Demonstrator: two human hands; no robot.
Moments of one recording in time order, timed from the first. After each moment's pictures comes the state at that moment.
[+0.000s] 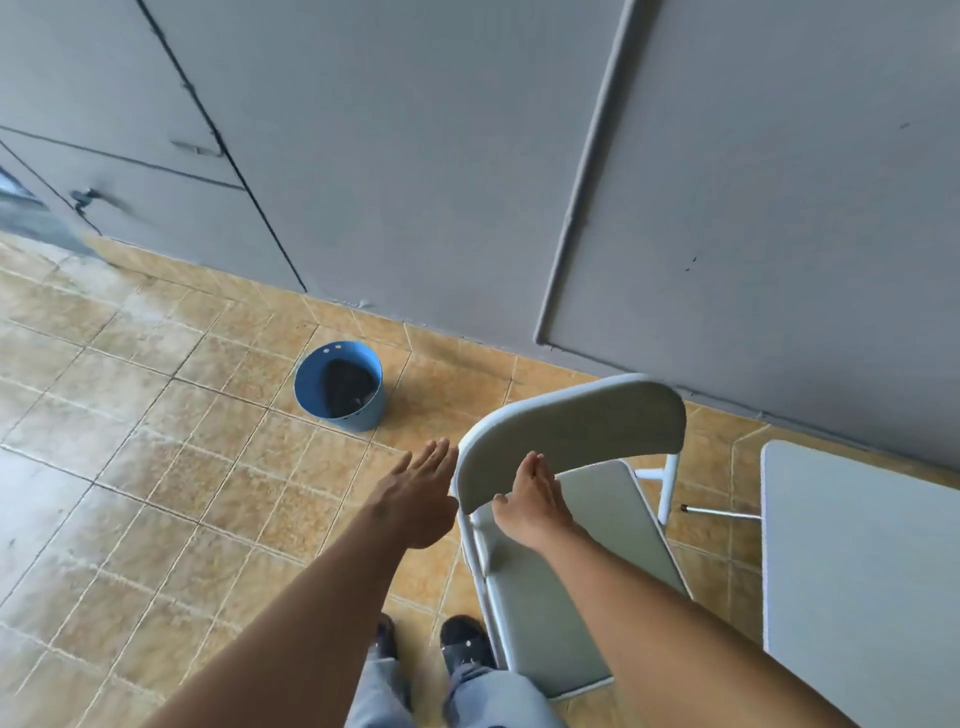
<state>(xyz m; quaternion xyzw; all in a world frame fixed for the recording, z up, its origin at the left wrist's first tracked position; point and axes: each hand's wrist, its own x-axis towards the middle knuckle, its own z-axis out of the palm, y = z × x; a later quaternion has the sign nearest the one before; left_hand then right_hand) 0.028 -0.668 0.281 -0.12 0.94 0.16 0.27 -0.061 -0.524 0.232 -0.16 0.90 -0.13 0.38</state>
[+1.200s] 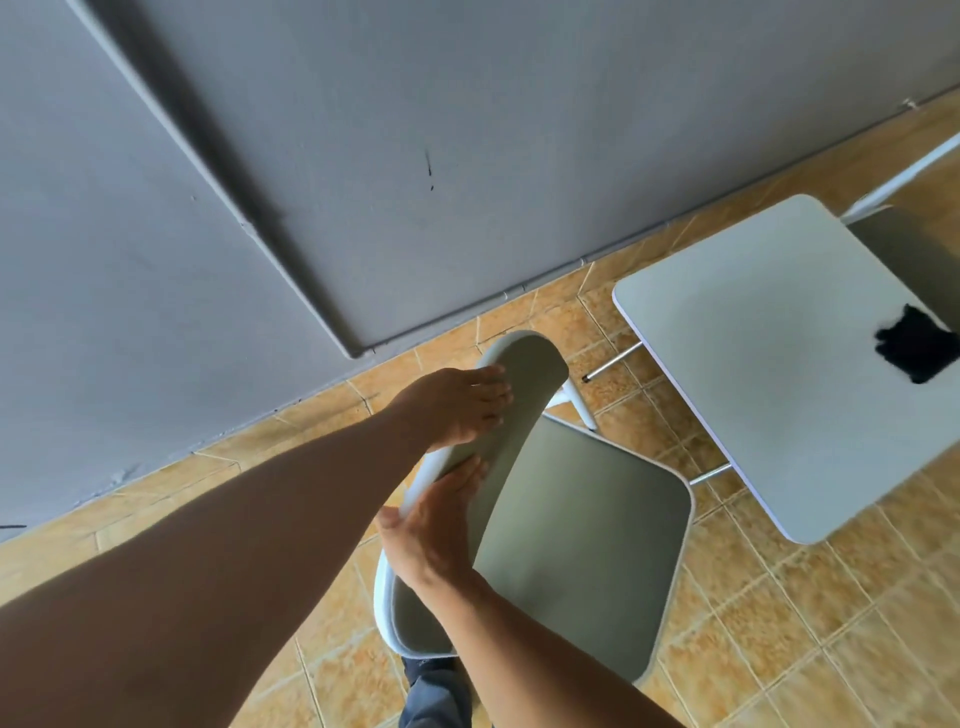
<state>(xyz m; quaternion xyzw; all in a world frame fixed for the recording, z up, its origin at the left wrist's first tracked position) -0.309 -0.593 0.148 0.49 0.78 -0.40 -0.02 -0.154 -0.591 0.179 0.26 0.83 -0.41 0.27</state>
